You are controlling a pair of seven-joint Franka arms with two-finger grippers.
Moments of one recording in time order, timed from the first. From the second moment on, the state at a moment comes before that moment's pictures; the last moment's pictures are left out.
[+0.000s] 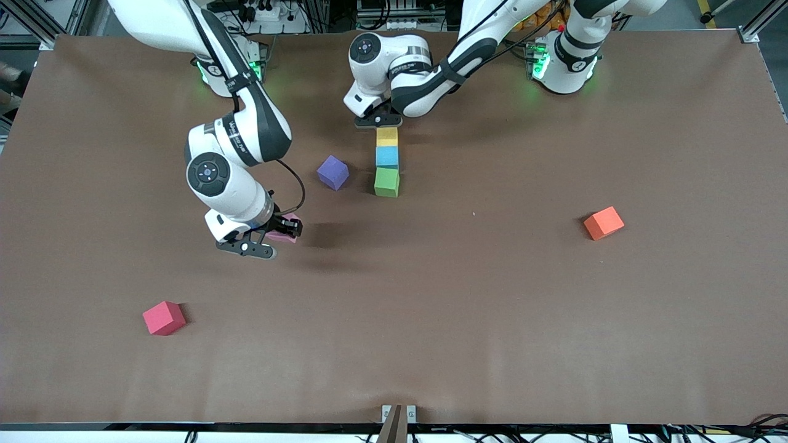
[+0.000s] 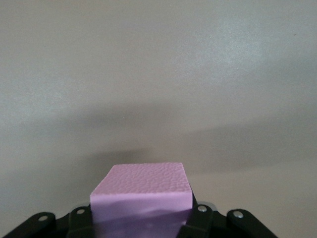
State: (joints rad) left arm -0.55 0.68 -0.73 -1.93 0.39 2.29 -1.46; right arm 0.51 0.37 -0.12 -1.91 0.12 2.25 0.52
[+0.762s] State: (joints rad) left arm -0.55 0.68 -0.72 -1.94 0.39 2.32 -1.46; right arm 0.51 0.37 -0.11 -1.91 0.13 2.25 0.52
